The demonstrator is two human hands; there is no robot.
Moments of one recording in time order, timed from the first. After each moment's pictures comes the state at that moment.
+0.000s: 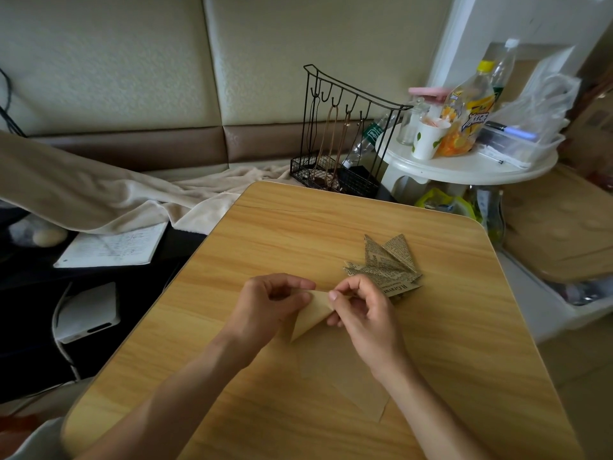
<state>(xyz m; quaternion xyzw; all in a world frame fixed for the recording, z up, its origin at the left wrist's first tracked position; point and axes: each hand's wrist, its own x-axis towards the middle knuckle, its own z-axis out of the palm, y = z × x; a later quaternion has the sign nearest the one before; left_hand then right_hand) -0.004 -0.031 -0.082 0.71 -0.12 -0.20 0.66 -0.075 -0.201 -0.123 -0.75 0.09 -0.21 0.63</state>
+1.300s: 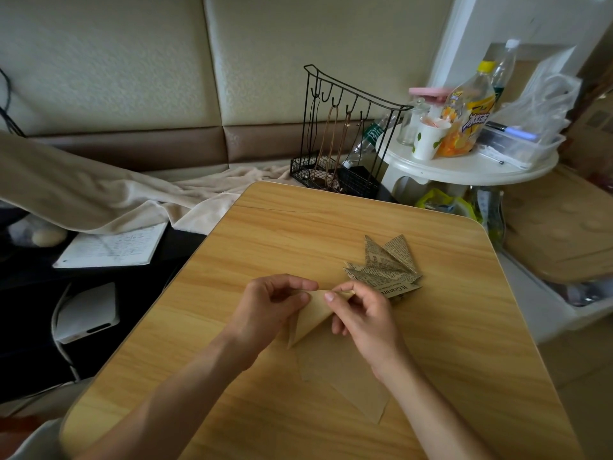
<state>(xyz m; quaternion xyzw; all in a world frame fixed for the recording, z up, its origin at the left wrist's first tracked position) -0.006 -0.032 -0.082 0.71 -0.13 -0.21 0.66 -0.070 -0.205 -0.127 -0.72 0.09 -0.16 0.67</state>
